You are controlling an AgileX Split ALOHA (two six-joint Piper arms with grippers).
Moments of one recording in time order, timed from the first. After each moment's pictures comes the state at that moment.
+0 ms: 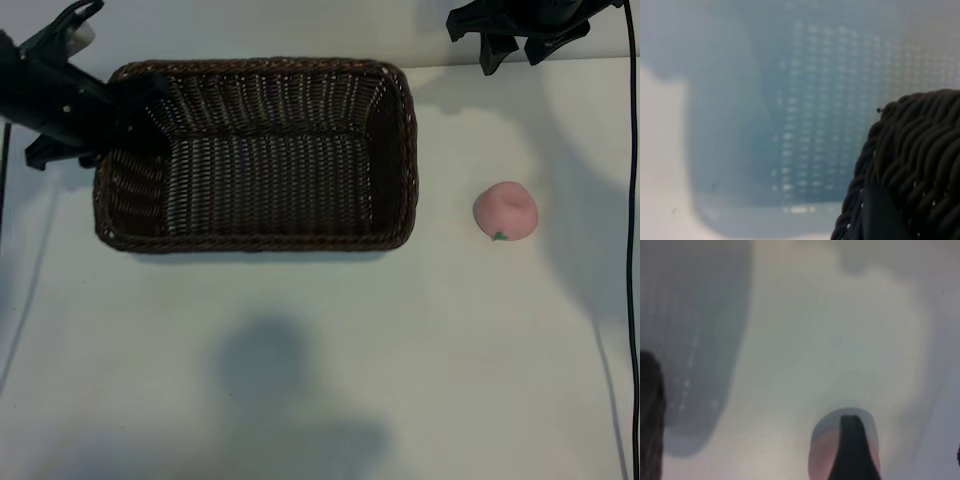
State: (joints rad) left arm -0.03 1.87 -1.31 -0.55 0.70 0.06; right arm 0.20 2.10 -2.00 0.02 1.22 0.02
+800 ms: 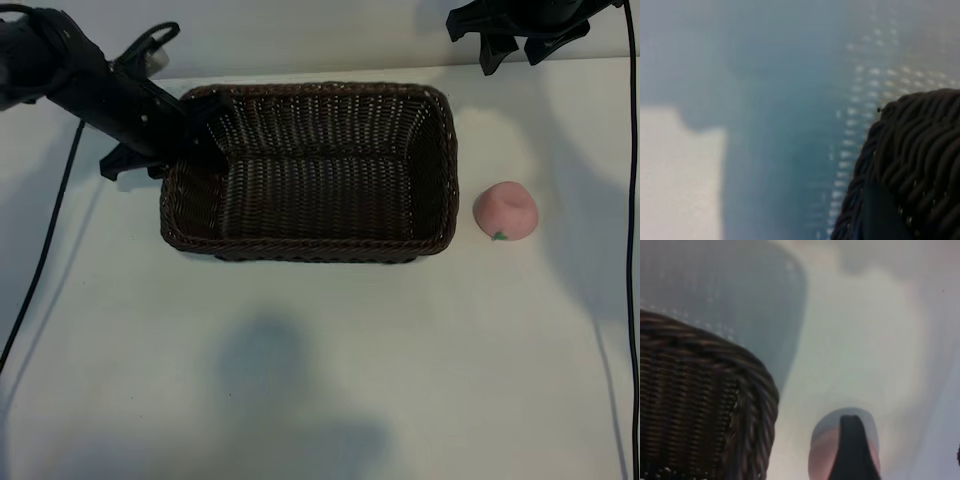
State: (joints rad) left arm -0.12 2.09 -1.44 -0.56 0.71 -0.01; right arm 0.20 2.10 -2.00 0.02 1.22 0.02
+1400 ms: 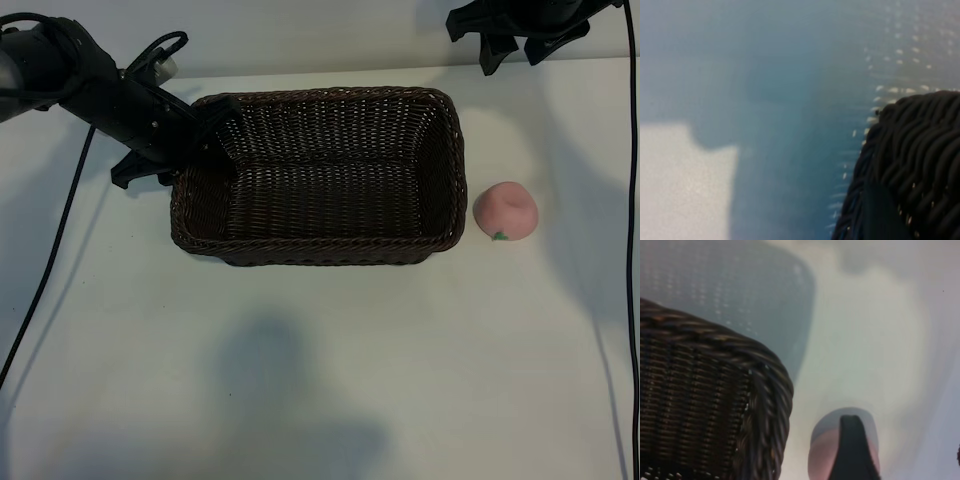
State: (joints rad) left arm -0.13 2.11 -1.44 -0.59 0.70 -0.02; right arm 0.20 2.10 -2.00 0.02 1.22 0.02
